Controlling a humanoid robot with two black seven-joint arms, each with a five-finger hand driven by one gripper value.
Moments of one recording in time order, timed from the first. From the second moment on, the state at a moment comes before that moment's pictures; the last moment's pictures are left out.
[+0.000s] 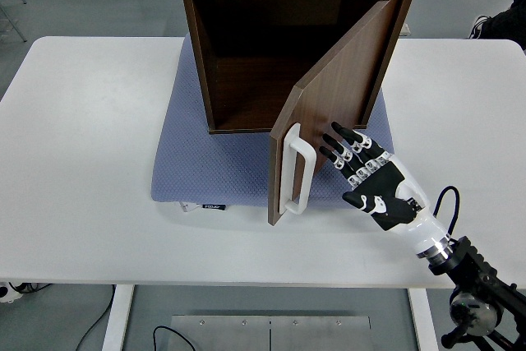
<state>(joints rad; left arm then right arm) 0.16 0.00 -0.14 -0.19 0.06 0.02 -0.23 0.14 -0.25 0.92 1.30 -0.71 0.51 0.61</state>
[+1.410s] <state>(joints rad) 0.16 0.00 -0.14 -0.19 0.06 0.02 -0.23 0.22 -0.16 0.83 1.30 -0.71 0.41 0.61</state>
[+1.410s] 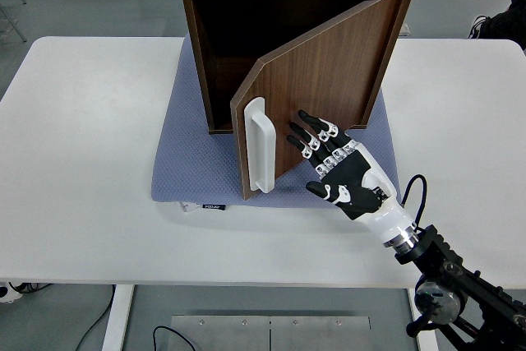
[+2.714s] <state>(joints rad) 0.16 0.00 -0.14 -0.19 0.06 0.02 -0.23 0.31 -0.10 0.75 1.29 -0.75 0.31 0.61</state>
